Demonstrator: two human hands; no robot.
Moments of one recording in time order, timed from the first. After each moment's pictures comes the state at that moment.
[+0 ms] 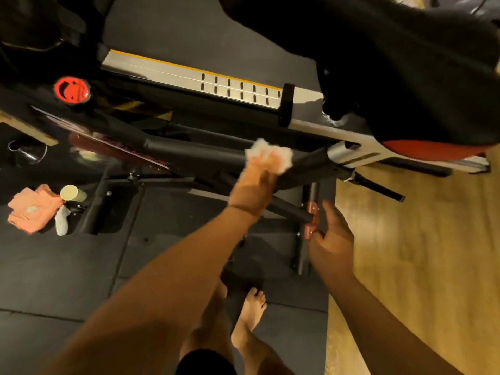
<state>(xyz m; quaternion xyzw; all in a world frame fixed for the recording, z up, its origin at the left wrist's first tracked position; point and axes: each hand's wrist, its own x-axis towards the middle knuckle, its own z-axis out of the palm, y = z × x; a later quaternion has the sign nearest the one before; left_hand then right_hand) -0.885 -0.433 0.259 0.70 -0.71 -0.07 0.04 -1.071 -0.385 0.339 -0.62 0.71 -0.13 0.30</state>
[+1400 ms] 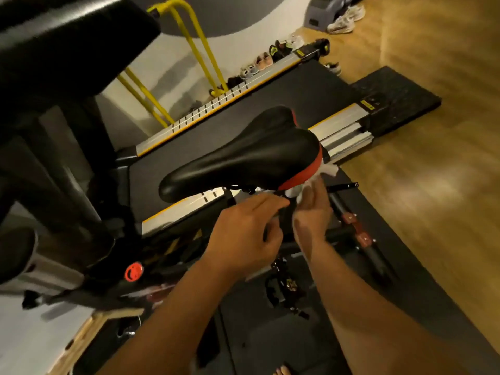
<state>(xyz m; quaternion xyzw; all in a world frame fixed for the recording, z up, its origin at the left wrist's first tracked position) -0.892 -0.409 0.550 0.43 -0.88 -0.11 0.16 -1.010 -0.439 0.426 -0.18 0.63 -0.63 0.41</state>
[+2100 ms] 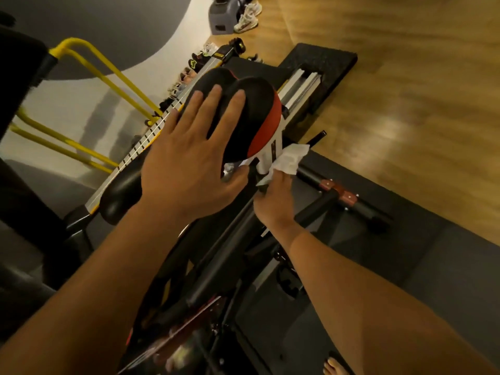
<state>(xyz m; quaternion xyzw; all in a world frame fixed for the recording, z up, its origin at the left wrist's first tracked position) -0.884 -0.494 0.566 0.29 -0.94 0.18 -0.01 -0.950 -0.472 0.336 -0.26 0.71 -0.57 0.31</state>
